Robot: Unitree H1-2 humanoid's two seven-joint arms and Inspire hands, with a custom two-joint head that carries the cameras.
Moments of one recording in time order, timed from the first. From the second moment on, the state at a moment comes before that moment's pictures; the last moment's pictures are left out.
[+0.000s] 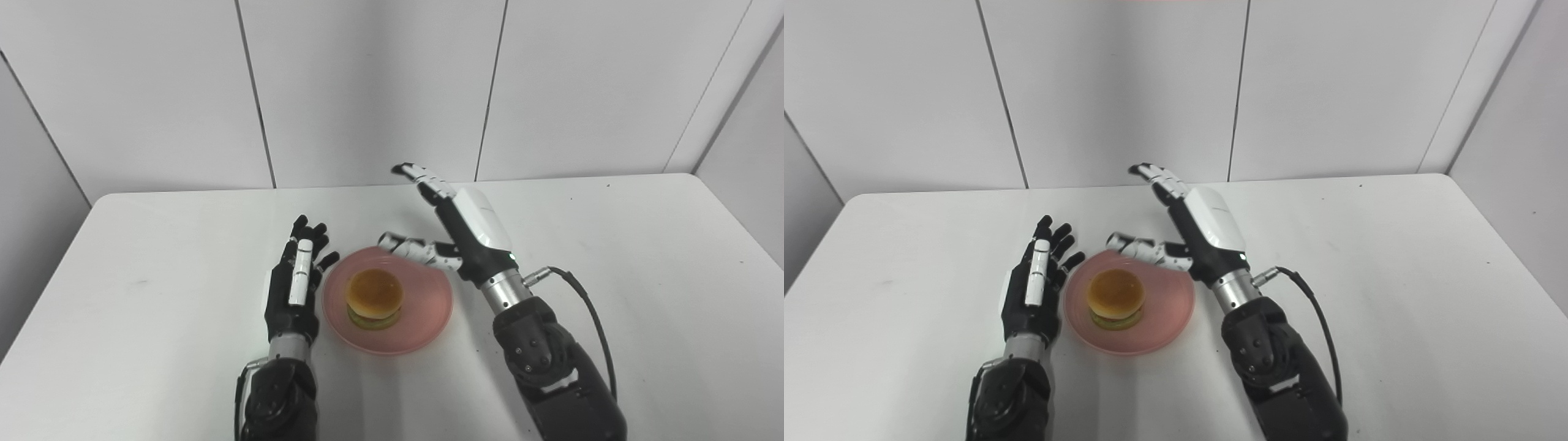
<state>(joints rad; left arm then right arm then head) -0.34 -0.19 0.03 0.31 -0.09 -0.08 0.11 -0.42 -0.08 0.14 0.04 -0.47 -0.06 -0.05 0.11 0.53</state>
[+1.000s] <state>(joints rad) -0.33 -0.14 0.01 0.31 -0.02 -0.11 0.12 -0.31 0.07 0.00 0.23 -0.12 -0.12 -0.15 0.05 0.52</state>
